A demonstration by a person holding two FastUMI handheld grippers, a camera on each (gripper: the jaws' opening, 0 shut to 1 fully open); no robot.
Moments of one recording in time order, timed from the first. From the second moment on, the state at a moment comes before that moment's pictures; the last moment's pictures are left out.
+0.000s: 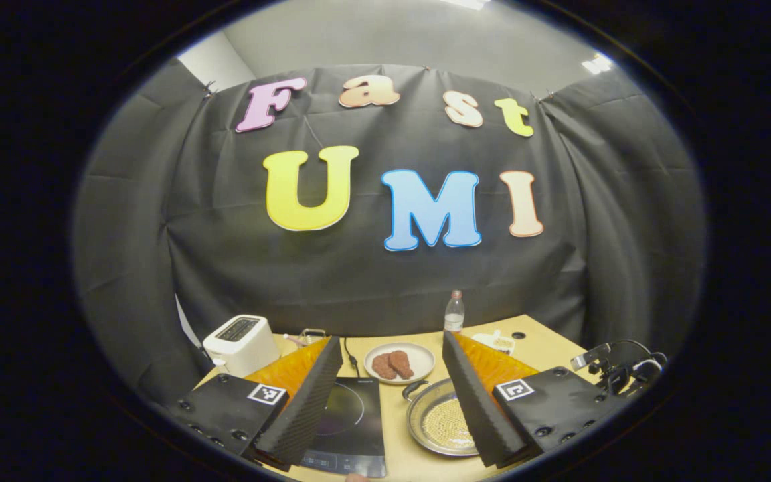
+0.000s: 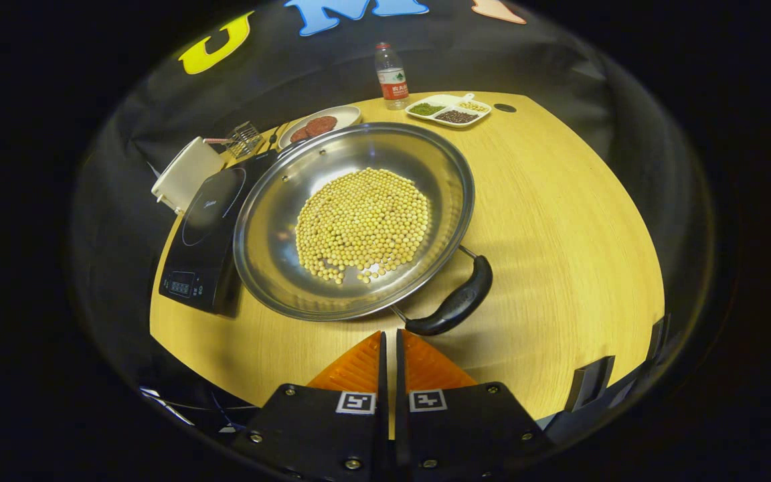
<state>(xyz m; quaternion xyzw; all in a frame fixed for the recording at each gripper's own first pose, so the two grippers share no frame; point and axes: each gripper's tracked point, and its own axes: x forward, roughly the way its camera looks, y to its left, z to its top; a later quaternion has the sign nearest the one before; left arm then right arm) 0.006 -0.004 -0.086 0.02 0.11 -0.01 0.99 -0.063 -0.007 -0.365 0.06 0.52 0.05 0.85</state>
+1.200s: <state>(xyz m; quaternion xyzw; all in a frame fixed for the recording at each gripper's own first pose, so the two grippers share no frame) 0.039 -0.024 -0.099 0.02 0.13 -0.02 0.99 -0.001 -0.083 -0.365 0.06 0.51 -0.02 0.86</state>
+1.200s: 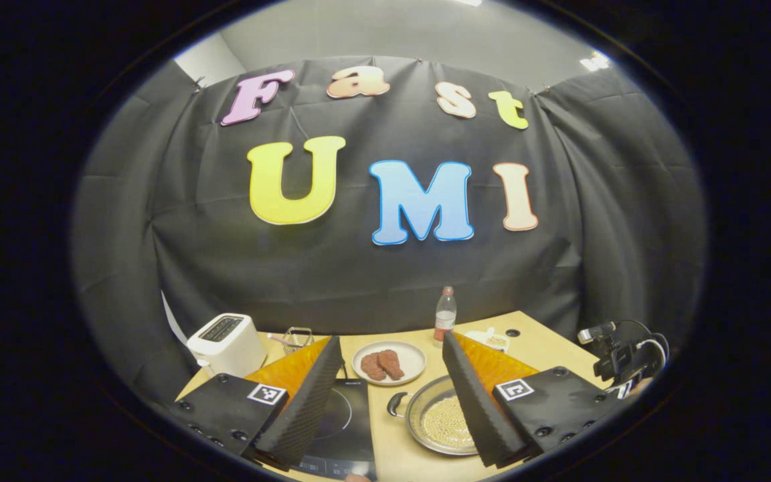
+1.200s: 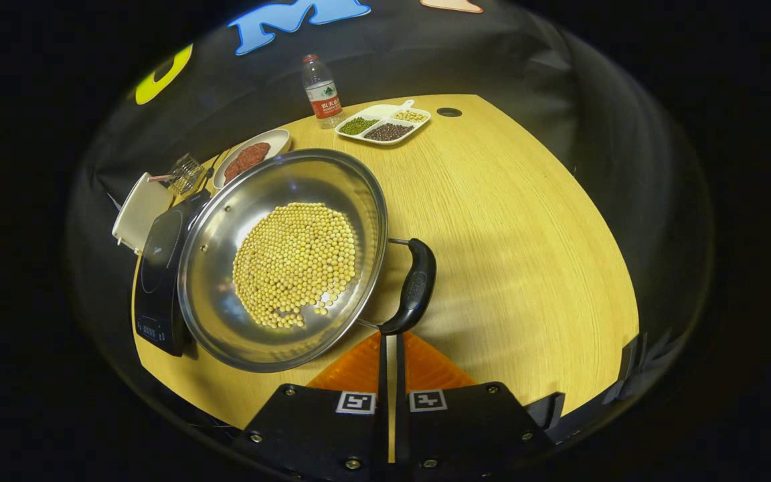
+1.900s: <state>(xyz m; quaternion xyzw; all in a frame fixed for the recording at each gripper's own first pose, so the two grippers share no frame) 0.048 0.000 -0.120 0.01 0.15 0.01 0.99 0.064 -0.102 -0.365 0.01 0.51 -0.03 0.86</state>
